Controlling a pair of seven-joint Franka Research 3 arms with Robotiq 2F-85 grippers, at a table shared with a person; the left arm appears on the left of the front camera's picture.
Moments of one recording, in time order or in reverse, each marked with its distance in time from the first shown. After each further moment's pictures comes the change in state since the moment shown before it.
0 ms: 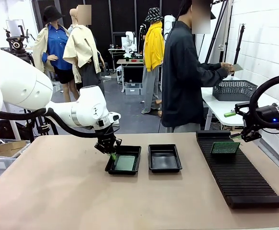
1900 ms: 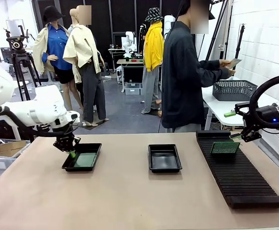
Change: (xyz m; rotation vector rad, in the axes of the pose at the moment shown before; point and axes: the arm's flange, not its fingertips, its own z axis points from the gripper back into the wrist) left arm -0.004 0.192 0.040 0.056 -0.019 0.066; right arm 0.000 0.000 0.000 0.000 0.000 0.000
